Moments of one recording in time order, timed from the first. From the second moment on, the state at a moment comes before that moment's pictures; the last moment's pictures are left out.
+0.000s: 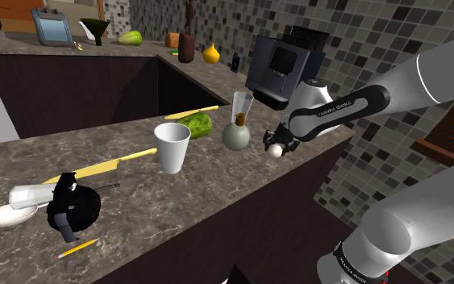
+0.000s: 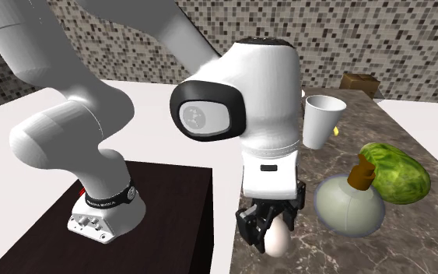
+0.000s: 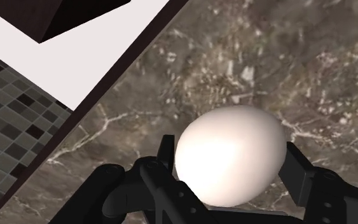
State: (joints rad) arm -0.29 -0.28 0.03 -2.68 -0.14 2.60 0.74
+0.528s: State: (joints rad) arm -0.28 -0.36 0.03 -2.63 -0.11 2.47 0.72
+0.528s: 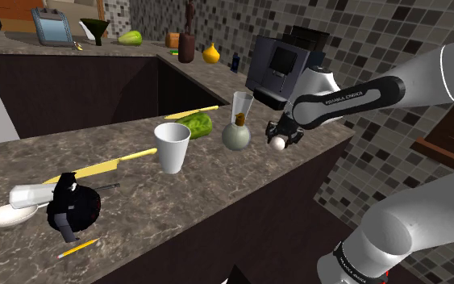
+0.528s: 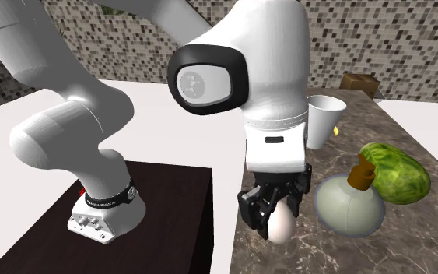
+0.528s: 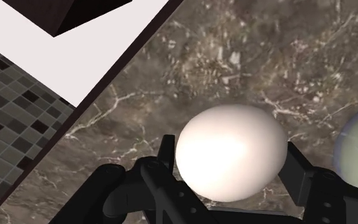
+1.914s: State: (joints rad) arm -0.19 -0.42 0.19 -2.48 -0.06 2.24 0.91
